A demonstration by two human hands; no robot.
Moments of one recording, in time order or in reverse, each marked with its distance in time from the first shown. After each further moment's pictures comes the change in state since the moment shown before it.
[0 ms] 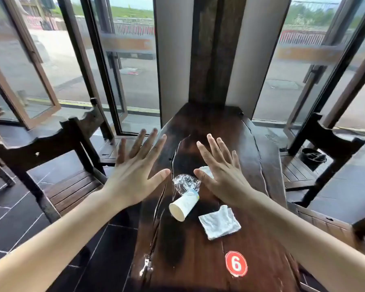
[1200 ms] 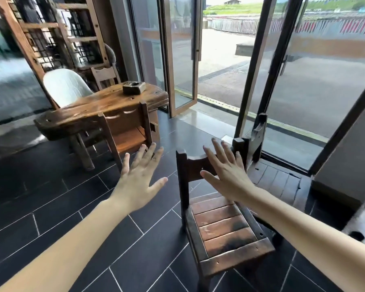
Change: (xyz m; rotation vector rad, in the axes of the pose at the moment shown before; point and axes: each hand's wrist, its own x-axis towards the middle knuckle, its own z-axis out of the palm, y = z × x) left_hand -0.116 -0.694 -0.078 0.078 -0.004 -0.667; right_hand 0.479 -0.556 0.304 0.045 -0.200 -0.539
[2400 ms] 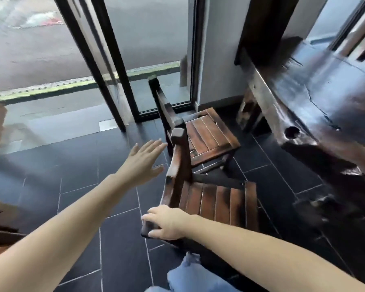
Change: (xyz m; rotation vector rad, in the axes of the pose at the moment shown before) left_hand 0.541 -0.025 0.205 0.003 -0.568 1.098; right_hand 0.350 0.066 0.248 0.395 -0.318 0.638
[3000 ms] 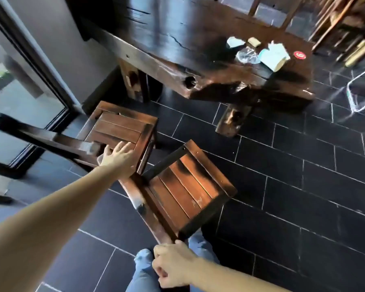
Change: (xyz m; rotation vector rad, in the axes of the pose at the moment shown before) left_hand 0.218 0.011 0.047 0.473 -0.354 0.562; right_hand 0.044 -0.045 0.030 0.322 0.368 0.623
